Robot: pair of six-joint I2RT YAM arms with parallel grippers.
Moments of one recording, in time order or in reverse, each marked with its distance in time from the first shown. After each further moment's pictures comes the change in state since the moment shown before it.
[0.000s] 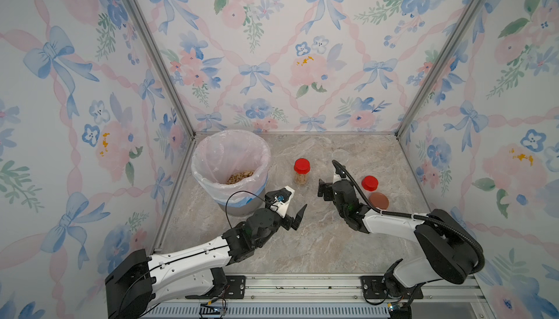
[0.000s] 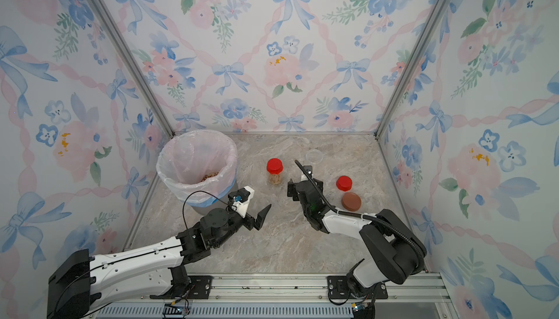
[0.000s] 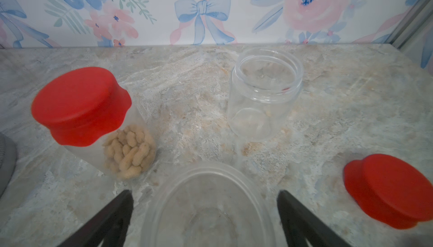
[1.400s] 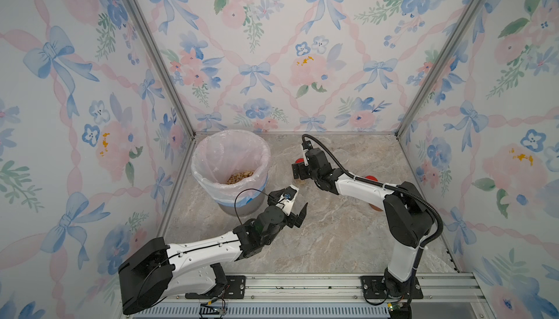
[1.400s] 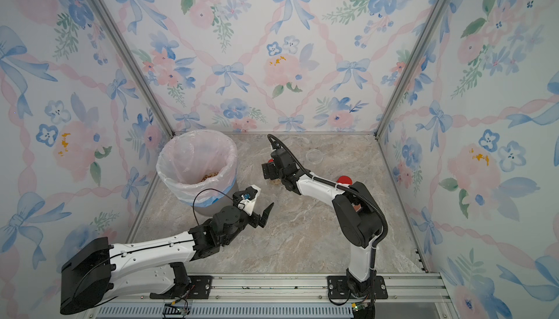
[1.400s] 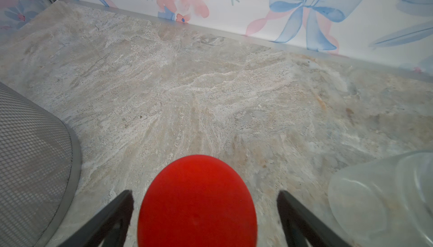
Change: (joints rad) left arm 0.000 0.143 0.032 0.031 -0.066 -0.010; right arm -0.017 0.432 0.680 -0.422 -0.289 -0.099
